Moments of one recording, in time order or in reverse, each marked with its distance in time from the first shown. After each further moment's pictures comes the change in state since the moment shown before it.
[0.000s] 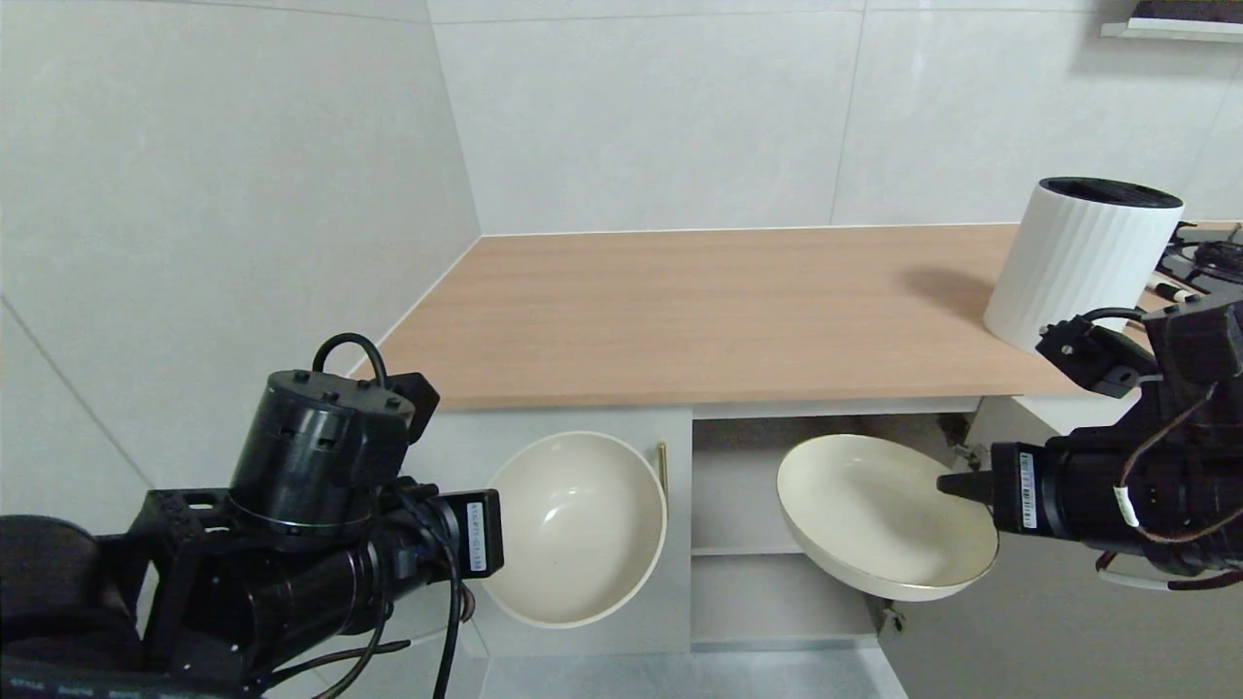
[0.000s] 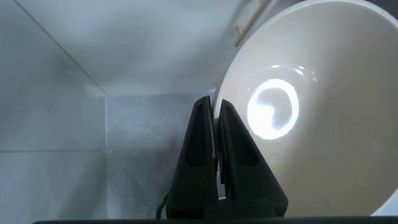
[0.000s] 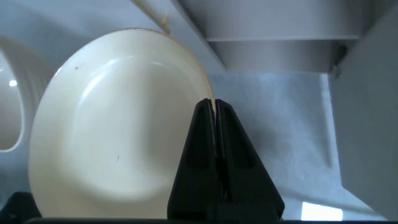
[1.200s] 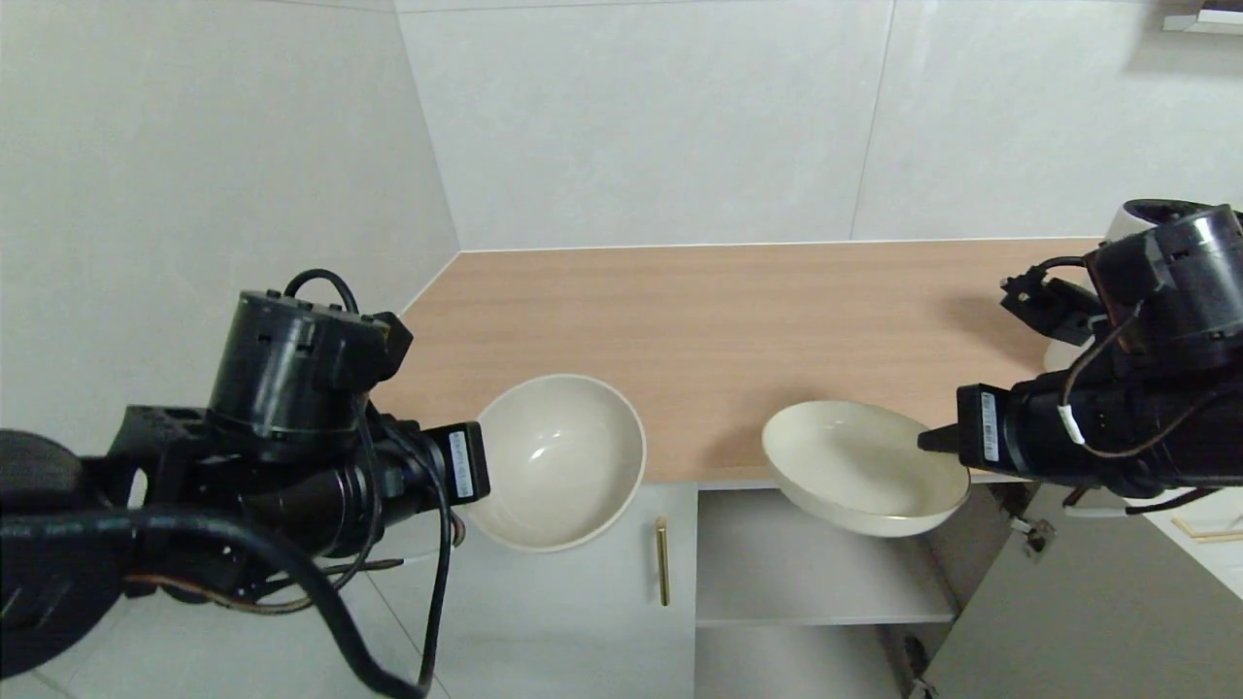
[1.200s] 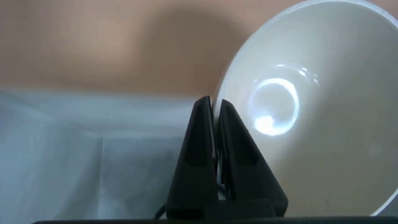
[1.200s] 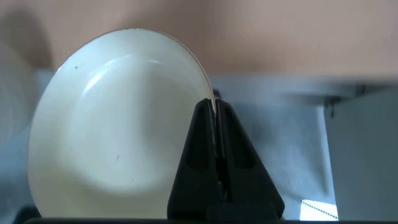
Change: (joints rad) left arm 0.066 0.004 -0.125 0.067 -0.010 -0.007; right arm -0.014 0.094 -0.212 0.161 0.006 0.005
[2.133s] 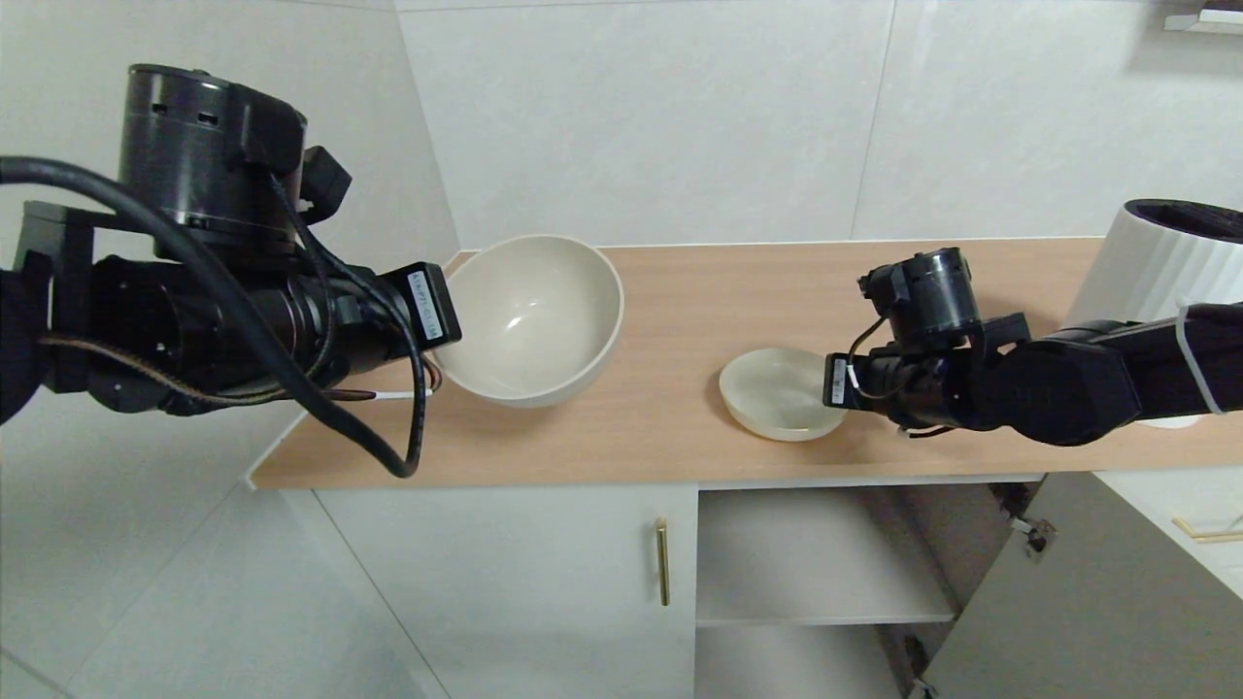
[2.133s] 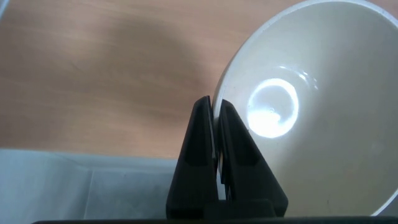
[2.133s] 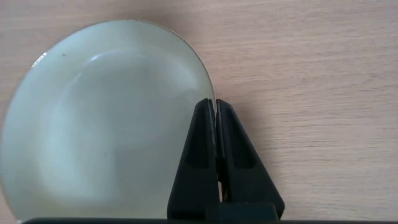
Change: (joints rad) left arm 0.087 0.029 -0.415 0.236 -0.006 0.009; right arm -0.018 0.456 -0.250 -0.326 -0.273 -0.110
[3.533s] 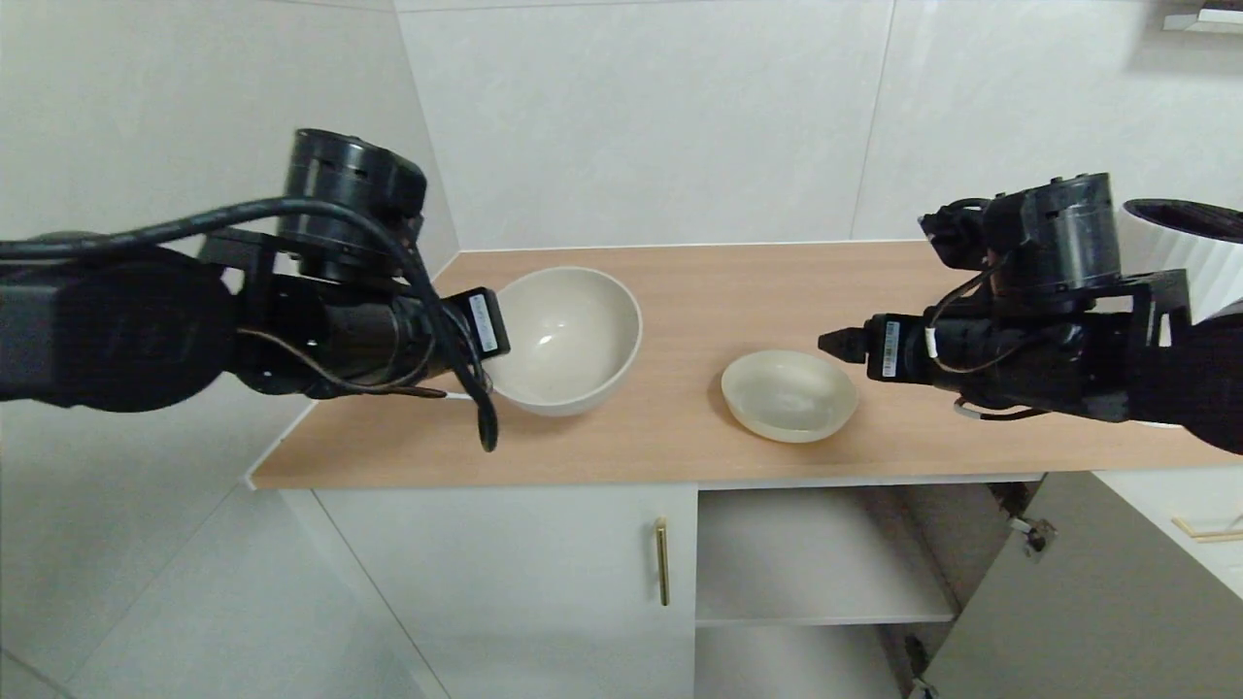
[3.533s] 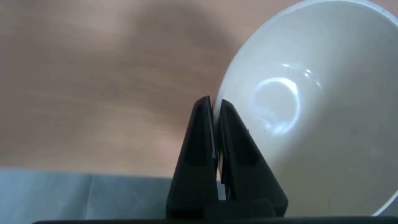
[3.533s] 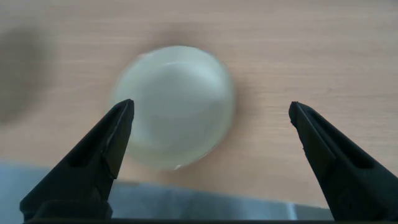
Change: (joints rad) left arm 0.018 0.143 -0.075 0.007 0.005 -0.022; right arm 0.037 -0.222 0.103 -0.007 0.028 -0.068
